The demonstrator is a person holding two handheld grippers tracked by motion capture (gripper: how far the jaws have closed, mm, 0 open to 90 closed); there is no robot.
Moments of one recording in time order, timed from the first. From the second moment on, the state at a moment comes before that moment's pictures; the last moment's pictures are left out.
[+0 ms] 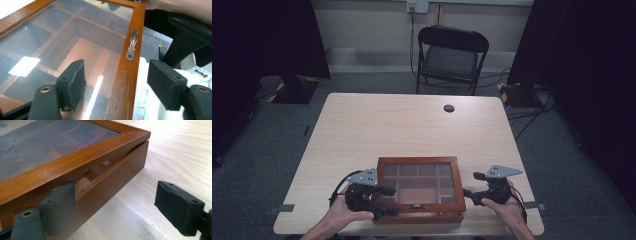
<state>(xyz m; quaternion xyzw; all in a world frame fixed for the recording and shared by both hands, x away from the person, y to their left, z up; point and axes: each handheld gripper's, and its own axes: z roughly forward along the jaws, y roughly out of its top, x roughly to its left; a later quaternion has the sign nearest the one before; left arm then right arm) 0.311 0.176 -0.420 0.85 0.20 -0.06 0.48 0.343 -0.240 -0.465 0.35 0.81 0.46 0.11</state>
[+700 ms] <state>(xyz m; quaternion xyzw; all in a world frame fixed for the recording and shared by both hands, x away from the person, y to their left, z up) 0.309 0.201 -0.411 0.84 0.19 -0.01 0.51 0.348 -0.237 -0.455 0.35 0.80 0.48 0.11</state>
